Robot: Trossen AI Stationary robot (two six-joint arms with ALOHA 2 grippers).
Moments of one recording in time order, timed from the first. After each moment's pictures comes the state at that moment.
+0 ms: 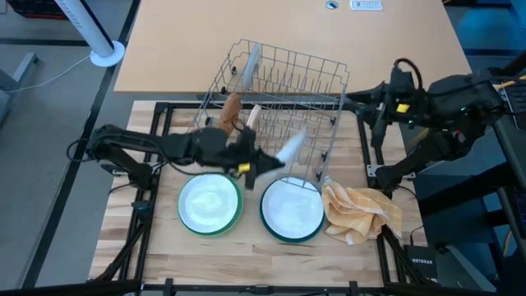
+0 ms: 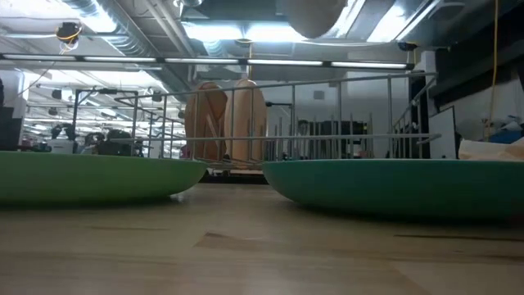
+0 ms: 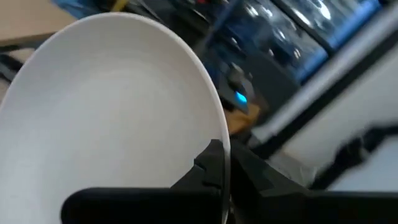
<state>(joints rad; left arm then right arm) -0.12 1.54 1.51 -0.07 -0.13 -0.65 0.27 1.38 2.36 -1.32 0.61 0.26</state>
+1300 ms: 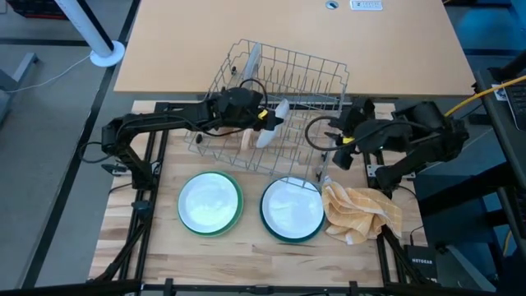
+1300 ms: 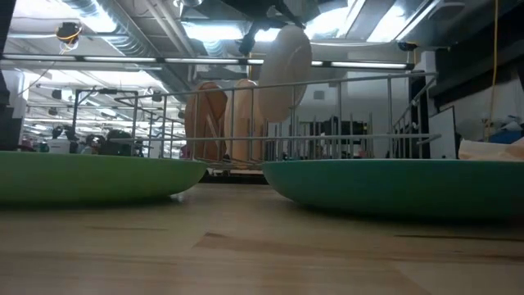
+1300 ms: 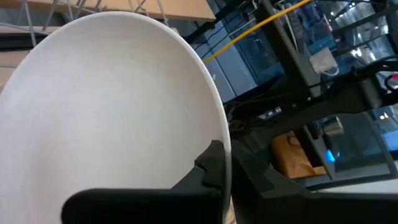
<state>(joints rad) 0.26 1.65 1.51 -0.22 0.00 -0.93 0.27 1.44 2.10 -1.56 0.62 0.39</state>
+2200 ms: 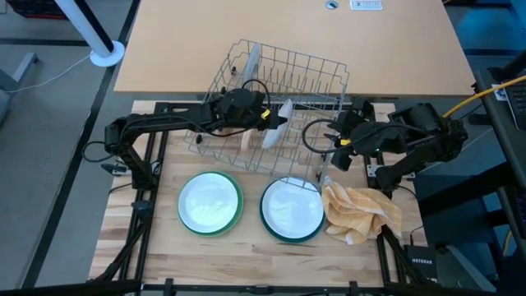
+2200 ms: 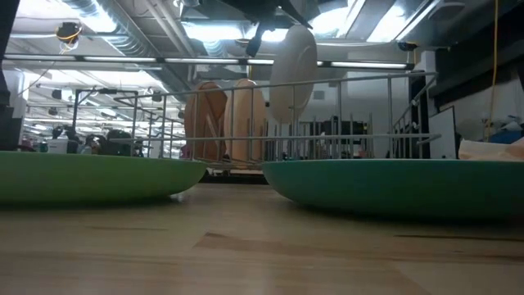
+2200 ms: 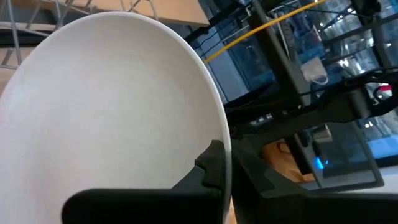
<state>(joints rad) 0.26 1.68 1.51 -0.14 0.00 -0.97 0.27 1.44 2.08 -1.57 0.62 0.40</state>
